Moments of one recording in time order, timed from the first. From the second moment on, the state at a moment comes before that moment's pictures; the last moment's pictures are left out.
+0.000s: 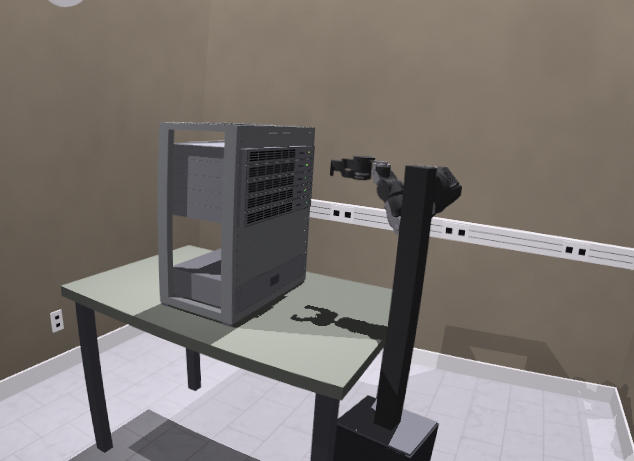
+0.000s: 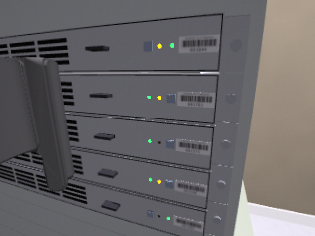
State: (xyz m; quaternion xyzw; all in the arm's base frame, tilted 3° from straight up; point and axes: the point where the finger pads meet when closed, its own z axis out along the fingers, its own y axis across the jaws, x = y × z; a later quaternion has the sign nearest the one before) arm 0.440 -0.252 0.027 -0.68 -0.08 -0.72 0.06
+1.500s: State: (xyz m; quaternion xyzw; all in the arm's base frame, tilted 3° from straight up) arm 0.398 -0.252 0.051 -0.65 -0.20 -0.73 -0.09
